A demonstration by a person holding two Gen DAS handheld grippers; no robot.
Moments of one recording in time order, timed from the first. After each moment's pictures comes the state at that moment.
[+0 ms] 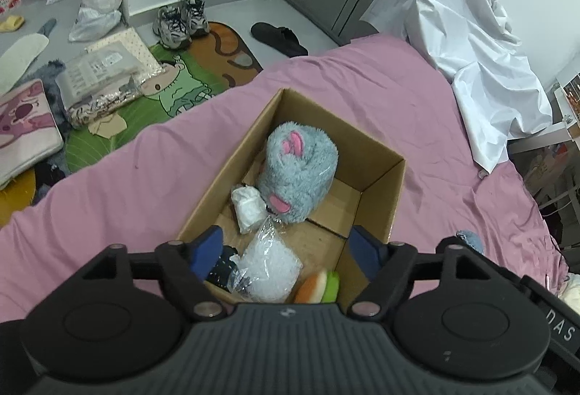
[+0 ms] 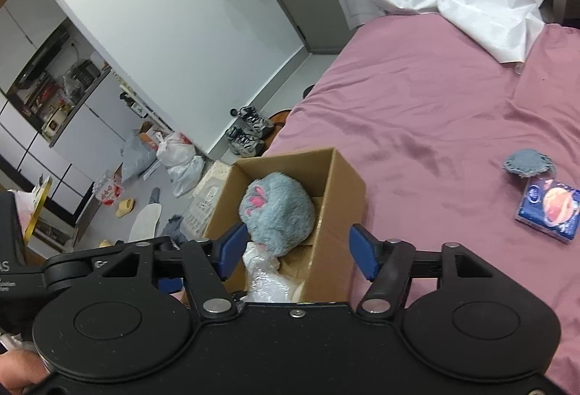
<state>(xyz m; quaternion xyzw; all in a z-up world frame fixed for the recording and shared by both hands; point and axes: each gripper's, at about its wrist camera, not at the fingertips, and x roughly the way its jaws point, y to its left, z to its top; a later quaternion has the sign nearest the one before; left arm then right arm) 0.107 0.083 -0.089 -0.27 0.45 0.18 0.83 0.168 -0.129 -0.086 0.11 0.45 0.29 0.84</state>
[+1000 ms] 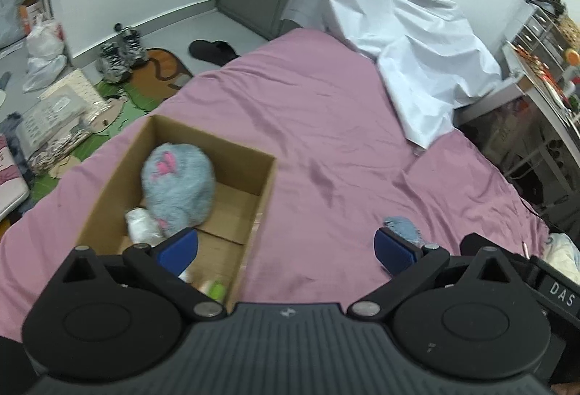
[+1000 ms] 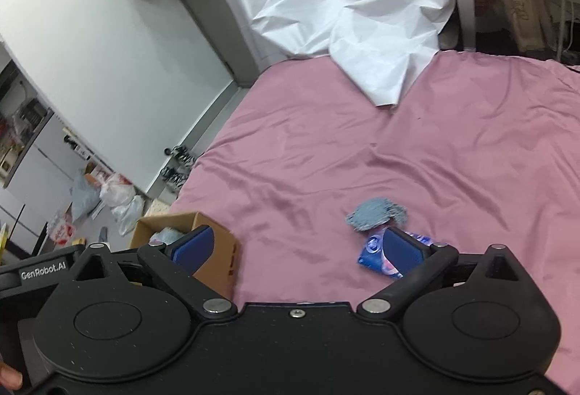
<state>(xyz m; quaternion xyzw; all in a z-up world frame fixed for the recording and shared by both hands) 0.161 -0.018 -0.054 -0.20 0.44 0.11 0.87 0.213 -0.252 -0.065 0.11 0.43 0.20 0.88</state>
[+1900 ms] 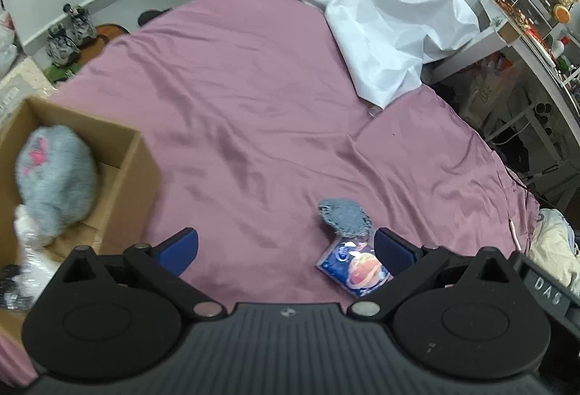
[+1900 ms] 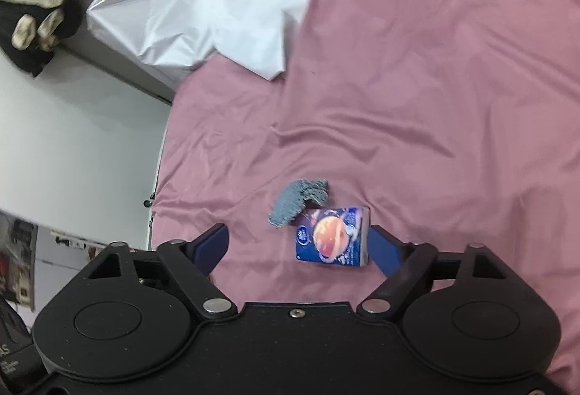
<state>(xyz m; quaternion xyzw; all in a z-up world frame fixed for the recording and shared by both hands) 0.241 -0.091 -0.107 -0.21 0.49 0.06 0.84 0.250 -0.328 -0.136 0.31 0.50 0.08 0.80</state>
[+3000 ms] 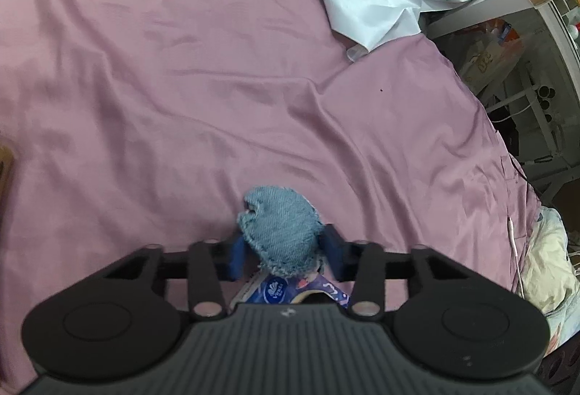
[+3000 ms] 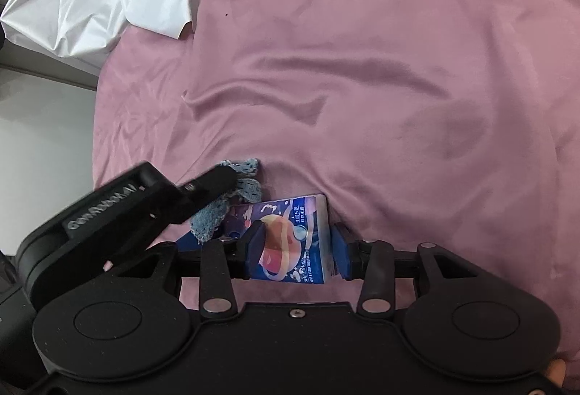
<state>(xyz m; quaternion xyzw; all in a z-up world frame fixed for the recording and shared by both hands) 0.322 -0.130 -0.203 -0.26 0.55 0.01 0.80 0.291 -0.318 -0.214 0.33 0.58 0.01 0.75</state>
